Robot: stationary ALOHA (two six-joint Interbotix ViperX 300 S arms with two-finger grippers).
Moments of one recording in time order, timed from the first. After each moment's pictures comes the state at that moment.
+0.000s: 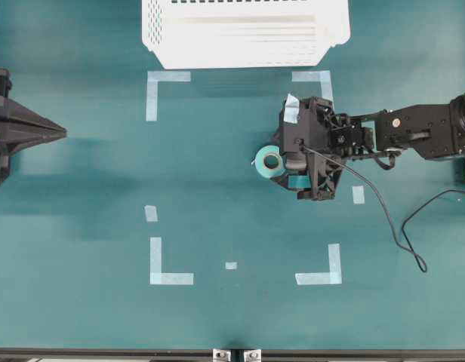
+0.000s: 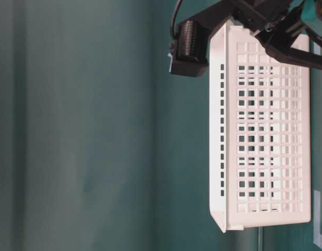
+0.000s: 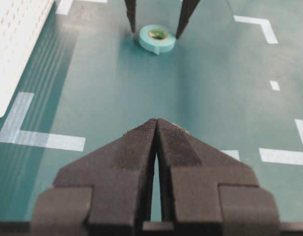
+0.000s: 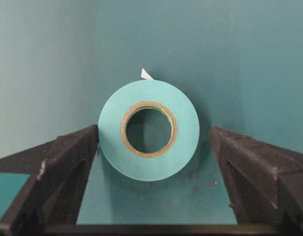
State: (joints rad) left arm 0.01 -1.27 1.51 -0.03 -0.01 -0.09; right arm 0.01 0.13 0.79 0.00 -0.10 0.20
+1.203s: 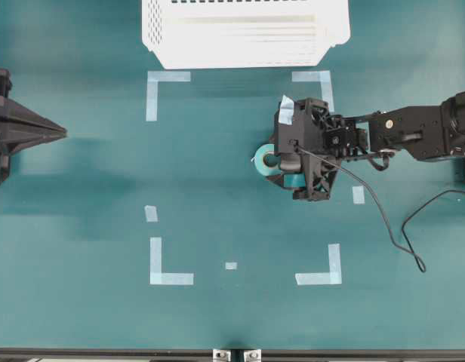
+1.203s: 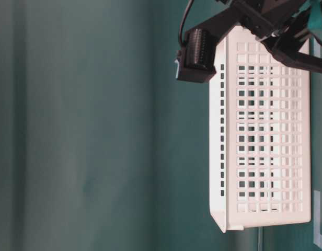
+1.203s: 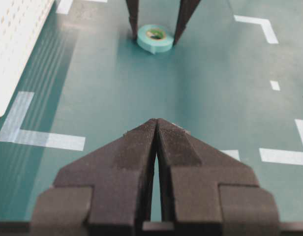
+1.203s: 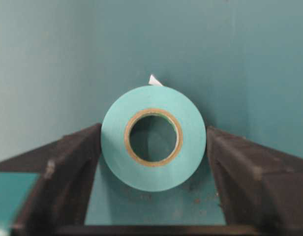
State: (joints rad) left arm 0.01 -1.27 1.51 -0.03 -0.01 -0.10; right arm 0.01 0.16 0.77 0.00 -0.10 0.21
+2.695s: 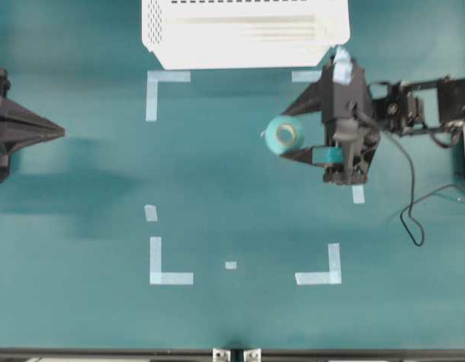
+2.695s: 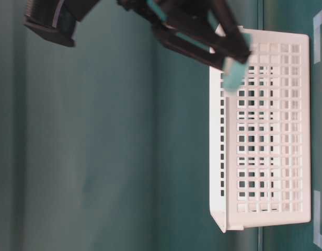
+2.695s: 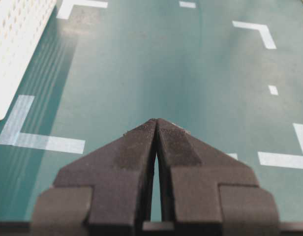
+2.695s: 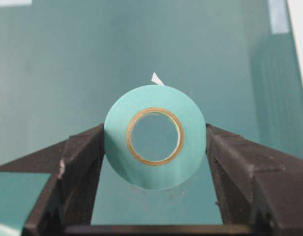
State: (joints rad) left arm 0.01 -1.30 1.52 -0.03 -0.01 -0.10; right arm -0.01 -0.28 0.76 0.00 0.15 0.20
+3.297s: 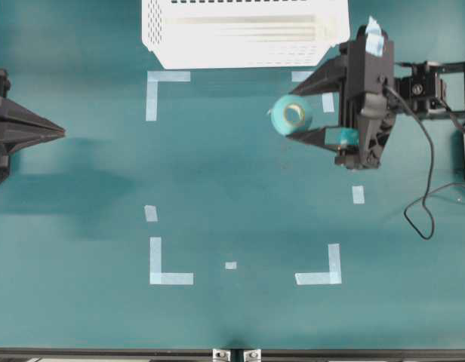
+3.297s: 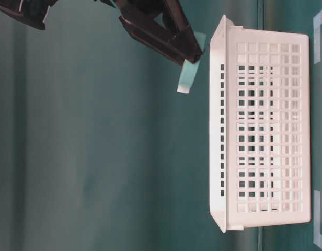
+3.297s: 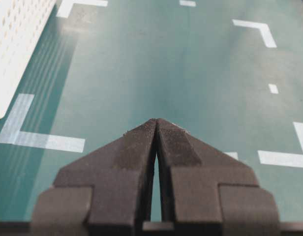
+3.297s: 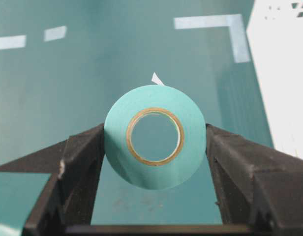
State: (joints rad) left arm 0.01 -1.30 1.52 -0.03 -0.01 -0.10; right arm -0.06 -0.37 0.77 0.00 0.15 0.20
